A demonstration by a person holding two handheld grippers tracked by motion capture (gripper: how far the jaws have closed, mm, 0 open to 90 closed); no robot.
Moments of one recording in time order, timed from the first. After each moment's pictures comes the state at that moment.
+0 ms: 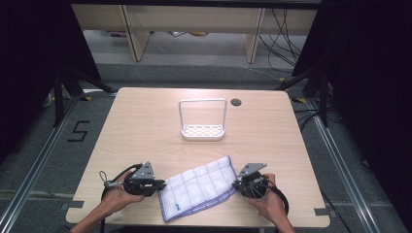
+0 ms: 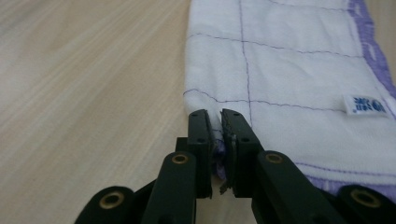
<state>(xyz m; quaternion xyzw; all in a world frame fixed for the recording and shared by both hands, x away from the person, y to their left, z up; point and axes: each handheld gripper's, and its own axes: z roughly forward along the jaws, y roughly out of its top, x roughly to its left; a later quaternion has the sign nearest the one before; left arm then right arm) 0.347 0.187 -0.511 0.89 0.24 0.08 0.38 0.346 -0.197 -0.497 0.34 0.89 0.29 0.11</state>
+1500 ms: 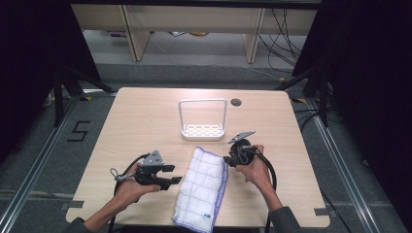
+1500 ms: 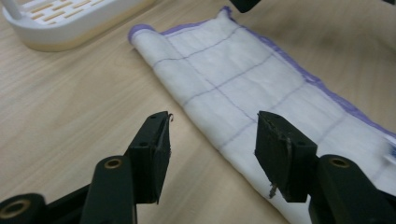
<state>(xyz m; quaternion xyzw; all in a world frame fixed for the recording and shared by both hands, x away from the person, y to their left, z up) 0.371 0.150 -0.487 0.84 0.30 0.07 0.45 0.431 -0.168 -0.474 0.39 0.87 0.29 0.12</state>
